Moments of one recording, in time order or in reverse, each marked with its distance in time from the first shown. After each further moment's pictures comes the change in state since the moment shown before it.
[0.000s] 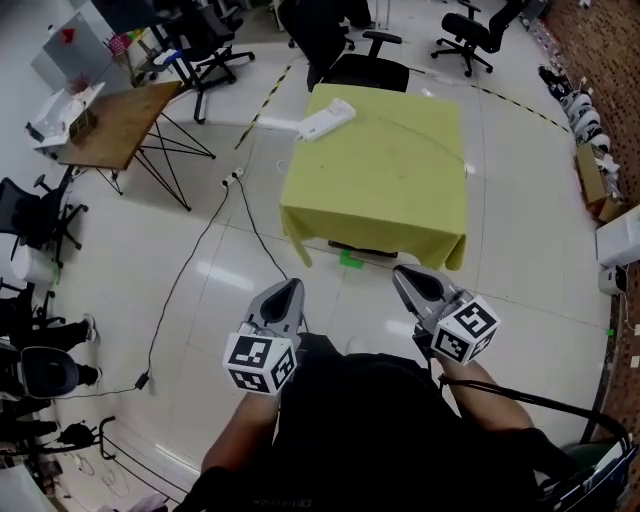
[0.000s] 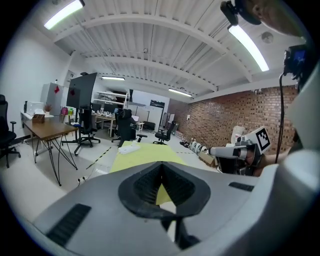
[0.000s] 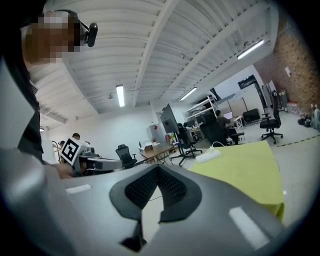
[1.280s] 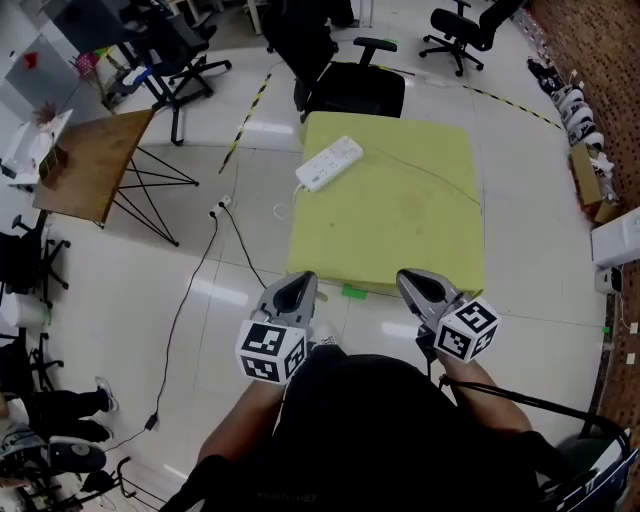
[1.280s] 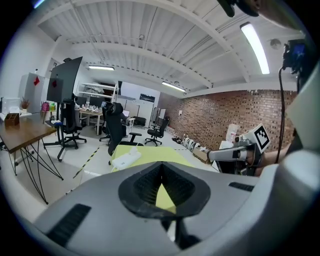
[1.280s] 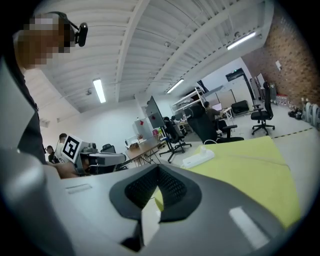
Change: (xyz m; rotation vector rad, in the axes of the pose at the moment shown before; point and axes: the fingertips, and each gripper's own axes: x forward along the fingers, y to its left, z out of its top) left arm 0.180 0.126 0.071 0.034 0.065 -0.151; right arm 0.161 -0.122 0.039 0.094 0.074 -0.120
